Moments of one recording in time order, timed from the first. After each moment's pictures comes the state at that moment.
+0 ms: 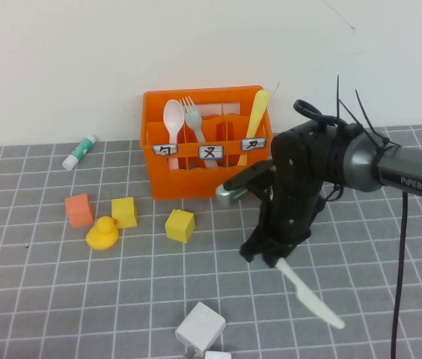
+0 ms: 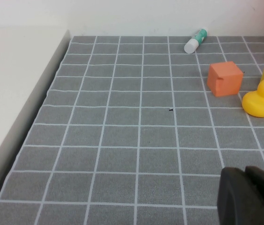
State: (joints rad) right arm 0.57 2.27 -1.69 0.04 0.98 -0.13; left arm 0.09 -0.01 0.02 0.02 0.37 -0.08
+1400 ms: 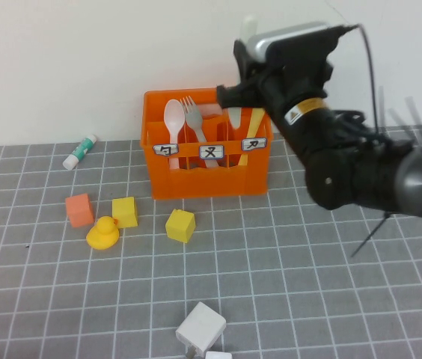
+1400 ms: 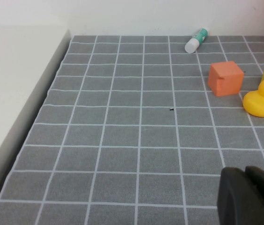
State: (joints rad) right arm 0.59 2.03 -1.34 0.30 -0.73 -0.20; left arm 0.09 -0.01 0.02 0.02 0.37 -0.08
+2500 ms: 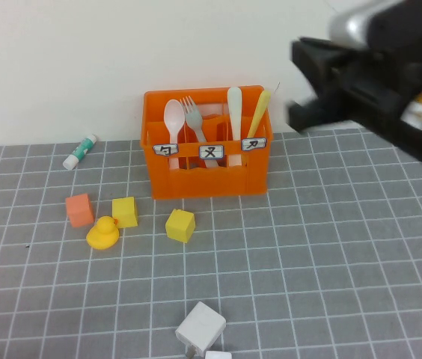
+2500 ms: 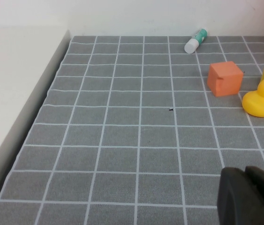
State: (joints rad) right arm 0.58 1.43 -0.99 0.12 -0.31 -0.18; left arm 0.09 -0.01 0.02 0.02 0.37 -0.08
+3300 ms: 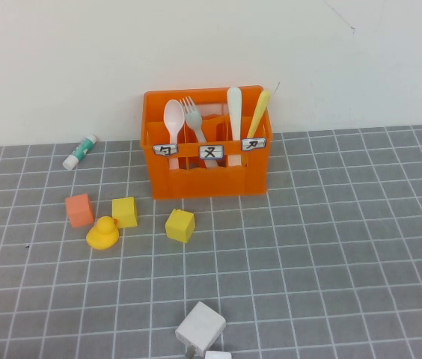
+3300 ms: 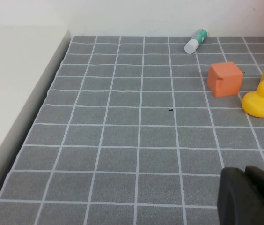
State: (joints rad) right arm 0.58 0.47 -0.39 -0.07 0.29 -0.27; left arm 0.09 -0.01 0.02 0.02 0.37 -0.08
